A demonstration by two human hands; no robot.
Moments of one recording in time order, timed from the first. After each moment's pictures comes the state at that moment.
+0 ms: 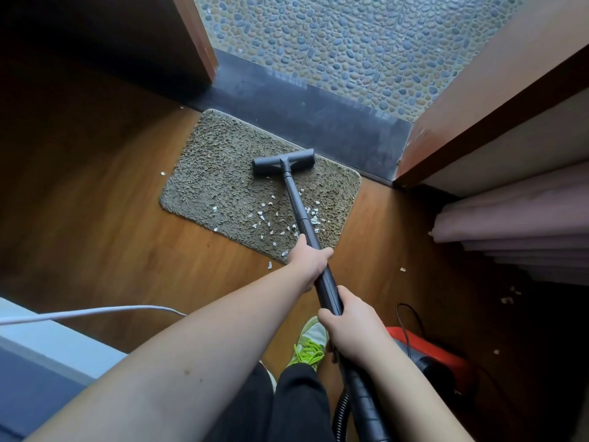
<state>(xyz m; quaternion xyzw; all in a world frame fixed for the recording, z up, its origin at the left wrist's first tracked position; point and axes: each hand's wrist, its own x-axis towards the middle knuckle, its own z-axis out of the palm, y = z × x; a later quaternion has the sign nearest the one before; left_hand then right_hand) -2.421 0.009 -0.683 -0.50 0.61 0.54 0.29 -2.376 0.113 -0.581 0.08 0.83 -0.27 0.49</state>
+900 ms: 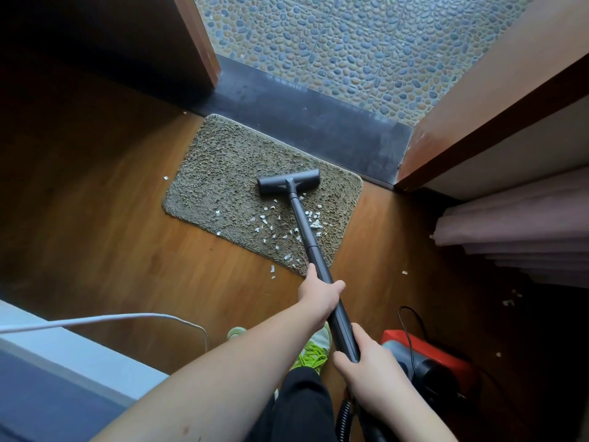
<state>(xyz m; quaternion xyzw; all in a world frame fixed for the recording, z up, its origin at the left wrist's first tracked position) -2.379 0.033 -0.670 -0.50 0.59 0.54 0.33 -2.337 0.141 -0.564 0.07 0.82 -0.25 0.51</state>
